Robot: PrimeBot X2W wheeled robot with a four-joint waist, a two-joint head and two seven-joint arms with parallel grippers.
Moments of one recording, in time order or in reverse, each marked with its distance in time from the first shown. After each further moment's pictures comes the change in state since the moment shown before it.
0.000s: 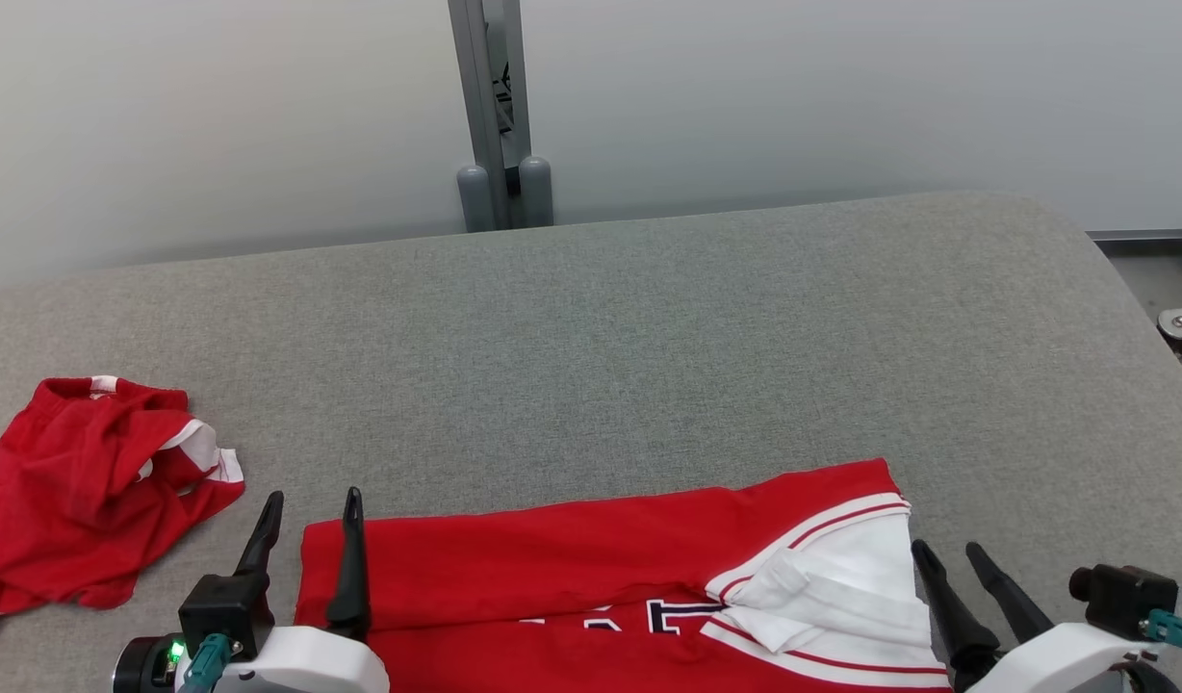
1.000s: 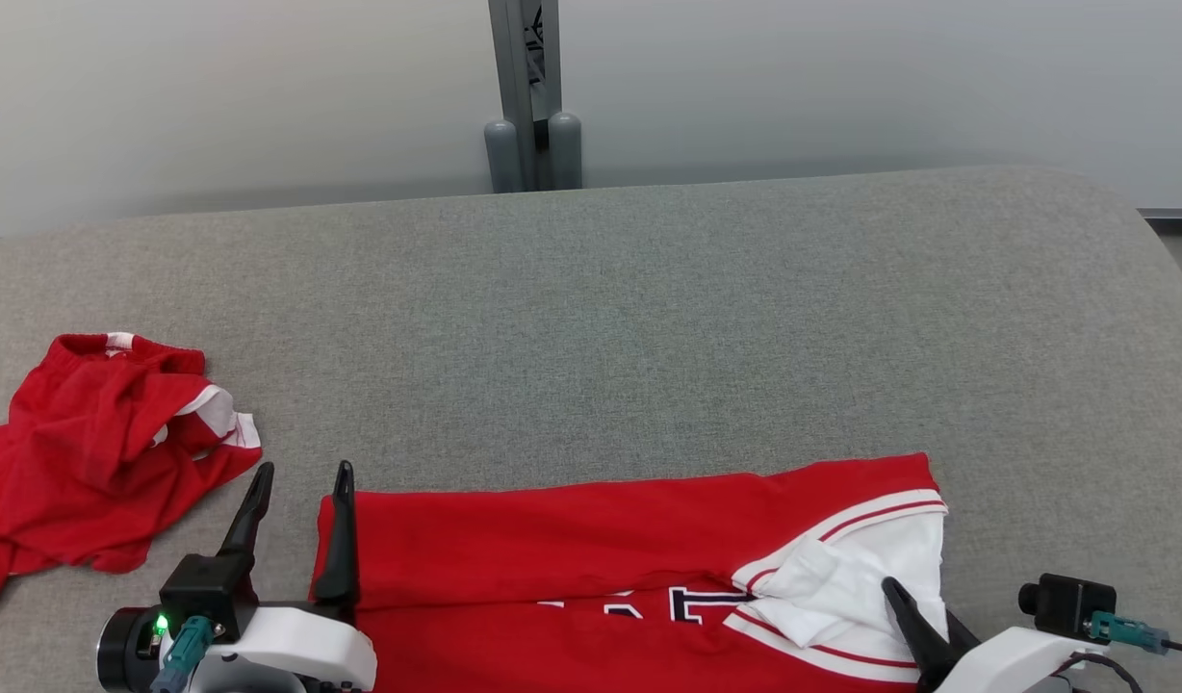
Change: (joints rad) left arm -0.019 -0.034 0.095 -0.017 0.084 -0.101 0.000; right arm -0.097 0.027 0.222 0.182 0.246 0.000 0.017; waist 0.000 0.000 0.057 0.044
